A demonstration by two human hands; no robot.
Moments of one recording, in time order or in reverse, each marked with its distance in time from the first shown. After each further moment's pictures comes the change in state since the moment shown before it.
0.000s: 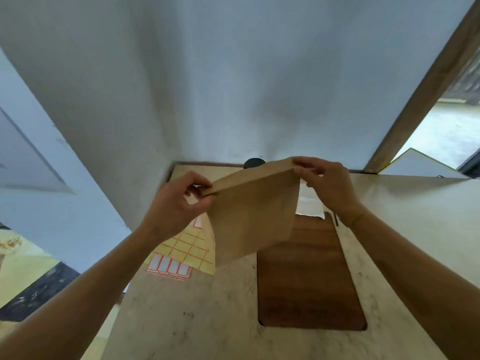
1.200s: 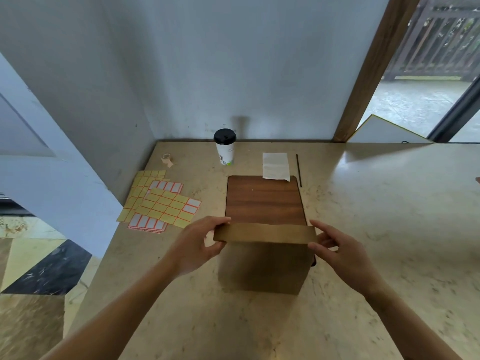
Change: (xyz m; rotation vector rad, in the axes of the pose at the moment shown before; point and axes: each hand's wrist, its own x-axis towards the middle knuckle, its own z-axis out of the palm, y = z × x) left_hand -0.163 0.067 0.136 0.081 -0.379 -0.003; right_hand -0.261 0.105 -0.100 -0.043 -0.188 0.232
